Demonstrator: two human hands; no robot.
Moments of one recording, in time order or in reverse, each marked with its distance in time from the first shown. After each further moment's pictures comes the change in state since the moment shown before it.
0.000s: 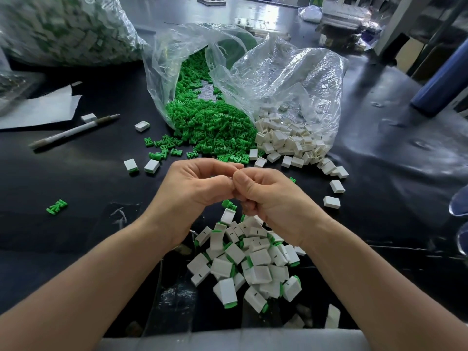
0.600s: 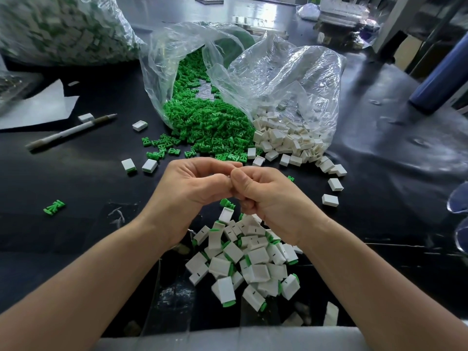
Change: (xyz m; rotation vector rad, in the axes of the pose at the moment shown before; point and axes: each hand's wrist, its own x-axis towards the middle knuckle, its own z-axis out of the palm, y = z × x) left_hand -0.001 0.002 0.001 -0.009 -0.030 0.018; right_hand -0.002 -0.004 0.002 -0.042 0.054 0.014
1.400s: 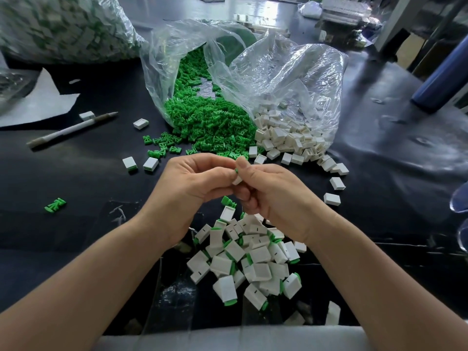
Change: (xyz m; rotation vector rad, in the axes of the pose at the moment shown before) left_hand -0.002 0.004 0.003 -0.012 0.018 -0.015; right_hand 0.005 0.002 -0.008 0.102 -0.091 0.051
